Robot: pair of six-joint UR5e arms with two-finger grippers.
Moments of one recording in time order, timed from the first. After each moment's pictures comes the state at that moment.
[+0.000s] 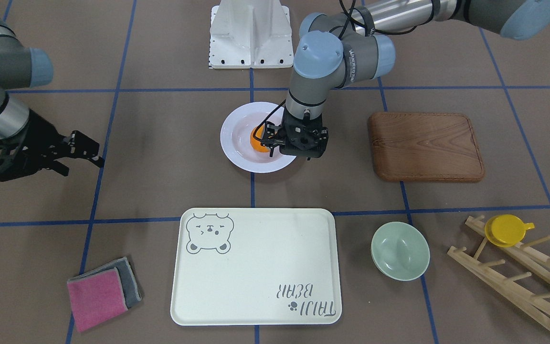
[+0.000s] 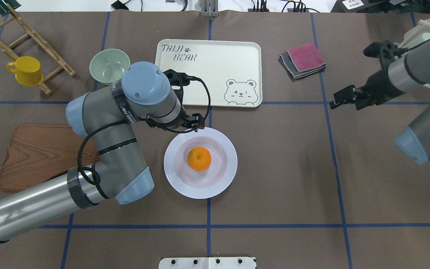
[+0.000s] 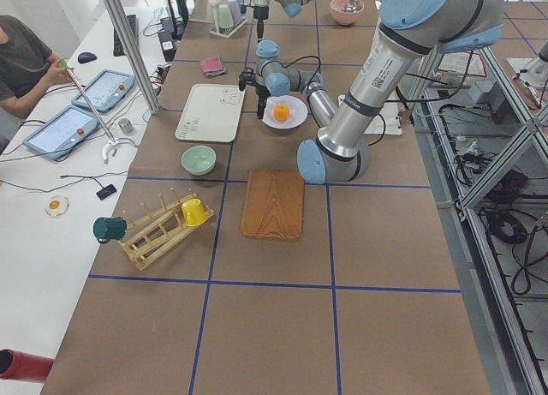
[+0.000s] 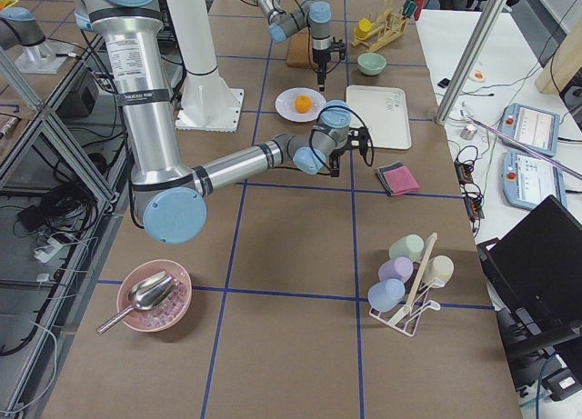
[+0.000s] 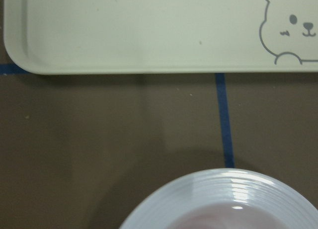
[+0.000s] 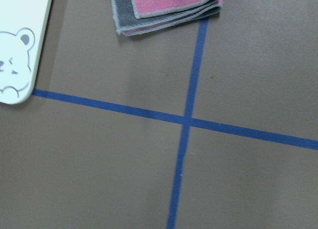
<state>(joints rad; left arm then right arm) -0.60 -2.27 -1.60 -1.70 -1.89 -1.09 0.88 -1.39 1.71 -0.91 2.22 1.12</state>
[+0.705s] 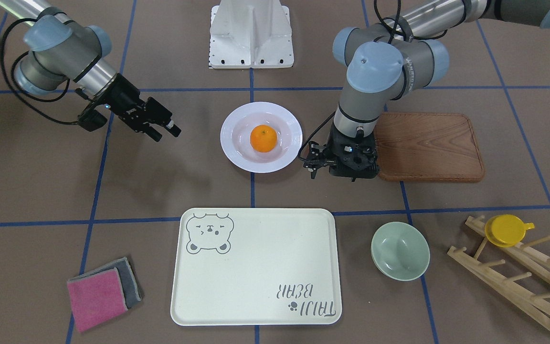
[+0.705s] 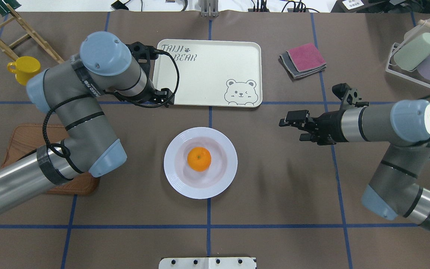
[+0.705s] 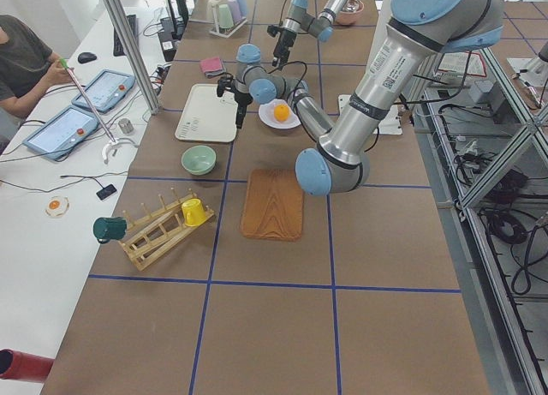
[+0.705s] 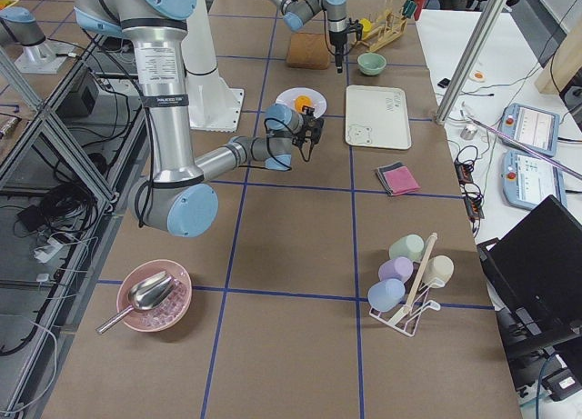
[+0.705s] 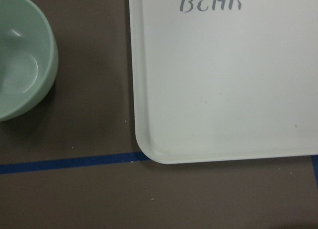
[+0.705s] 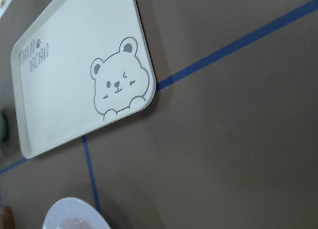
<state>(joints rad) -0.74 -2.20 -1.63 -1.70 -1.93 -1.00 0.45 -1.43 1.72 -0.34 1.63 1.85</state>
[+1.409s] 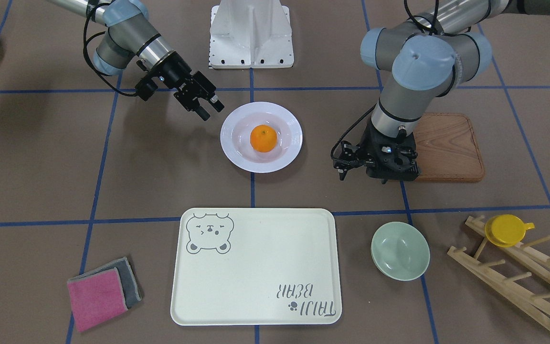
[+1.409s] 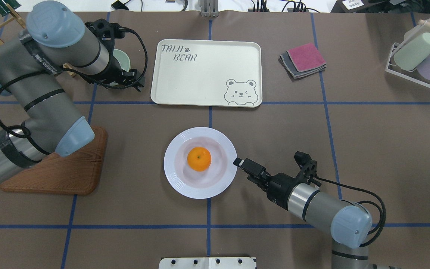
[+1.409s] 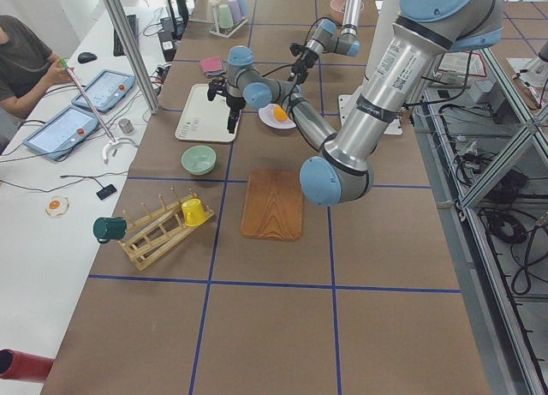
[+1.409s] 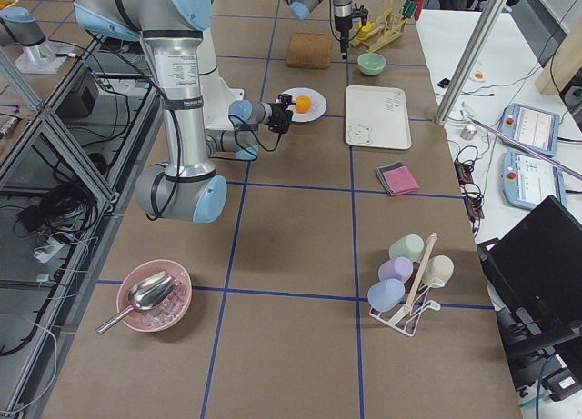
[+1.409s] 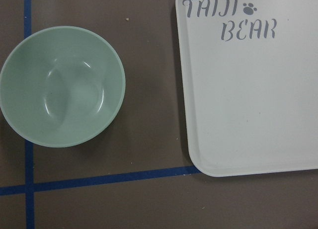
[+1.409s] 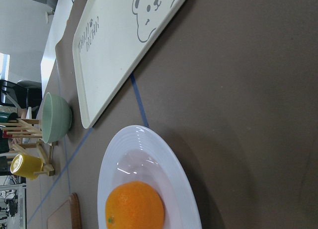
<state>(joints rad) -0.82 -2.14 -1.68 -1.70 -1.98 -0.91 0.18 -1.33 1.66 -0.28 1.15 1.93</state>
